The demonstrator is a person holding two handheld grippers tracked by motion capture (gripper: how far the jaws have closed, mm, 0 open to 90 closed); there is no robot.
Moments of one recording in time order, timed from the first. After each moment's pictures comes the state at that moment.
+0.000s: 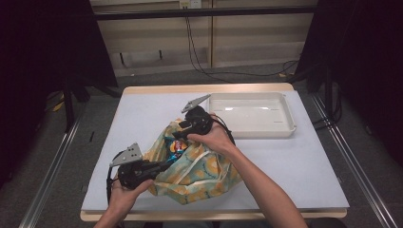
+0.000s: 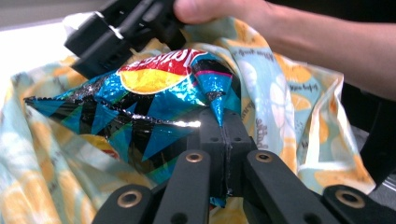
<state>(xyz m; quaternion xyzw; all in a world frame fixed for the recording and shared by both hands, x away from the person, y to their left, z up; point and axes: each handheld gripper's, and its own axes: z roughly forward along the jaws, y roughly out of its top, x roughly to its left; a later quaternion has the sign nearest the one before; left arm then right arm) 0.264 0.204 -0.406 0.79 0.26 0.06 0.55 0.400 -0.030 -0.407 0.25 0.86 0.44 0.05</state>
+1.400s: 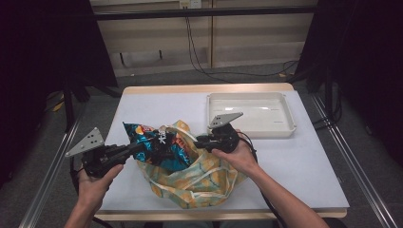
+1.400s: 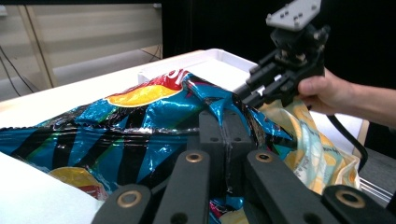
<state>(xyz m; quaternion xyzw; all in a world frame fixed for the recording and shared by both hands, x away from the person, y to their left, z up) 0.269 0.267 -0.355 0.76 0.28 0.13 0.58 0.335 -0.092 -0.413 0.26 0.83 0.48 0.07</state>
